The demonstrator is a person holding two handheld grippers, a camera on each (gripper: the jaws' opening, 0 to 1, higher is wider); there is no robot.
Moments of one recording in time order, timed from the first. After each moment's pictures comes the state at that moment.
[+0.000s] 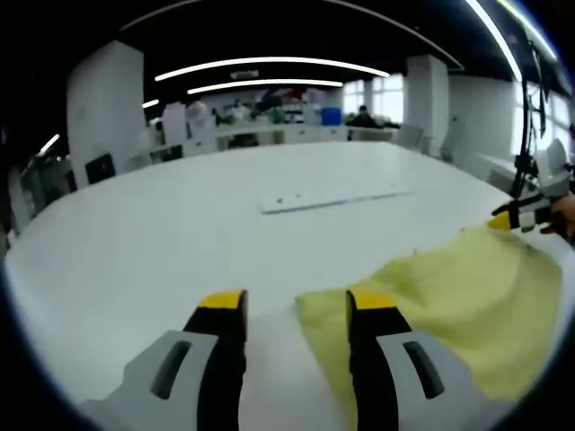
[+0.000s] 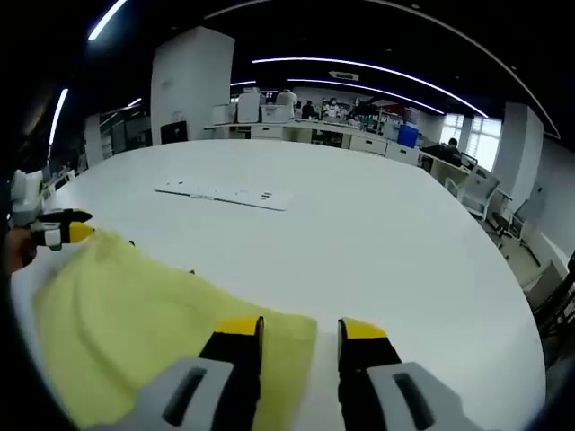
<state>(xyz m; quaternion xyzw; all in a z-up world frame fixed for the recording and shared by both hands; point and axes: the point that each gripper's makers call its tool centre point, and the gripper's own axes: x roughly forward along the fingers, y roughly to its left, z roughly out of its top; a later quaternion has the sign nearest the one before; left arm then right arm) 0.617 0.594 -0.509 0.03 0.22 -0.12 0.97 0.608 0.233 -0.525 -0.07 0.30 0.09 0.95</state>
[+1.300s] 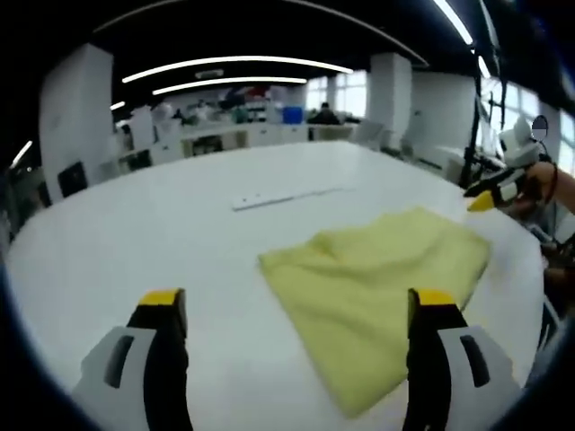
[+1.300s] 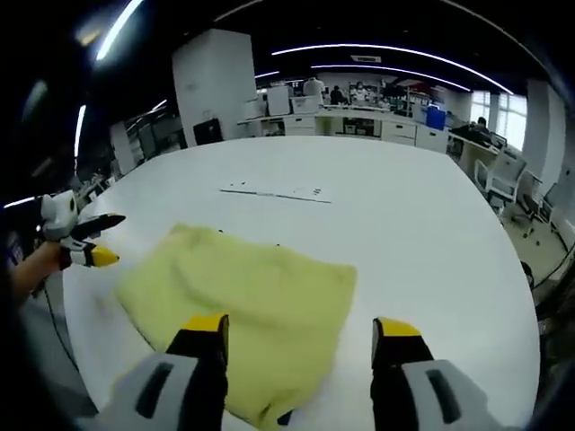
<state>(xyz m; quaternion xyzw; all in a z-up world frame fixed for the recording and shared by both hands) 0.505 0.594 -0.467 0.05 0.23 -0.23 0.95 0.488 0.256 -0.464 -0.03 0.35 0.18 0.92</state>
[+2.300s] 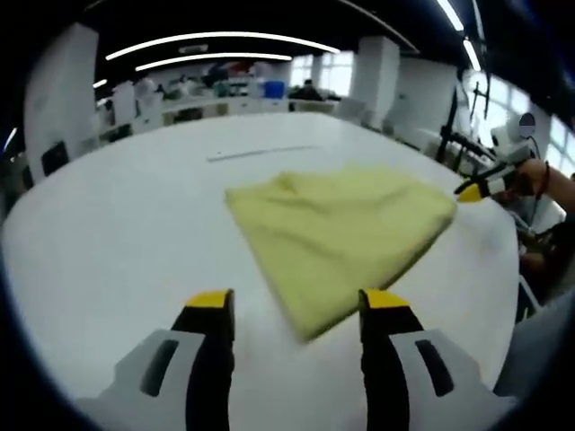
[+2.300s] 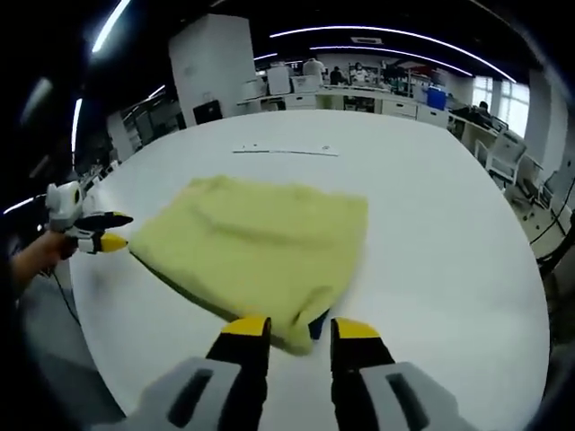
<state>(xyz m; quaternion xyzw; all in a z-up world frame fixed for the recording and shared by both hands) 0.437 0.590 -0.515 0.04 0.30 -0.26 0.92 0.415 0.256 -0.506 -0.02 0.40 0.18 0.90</state>
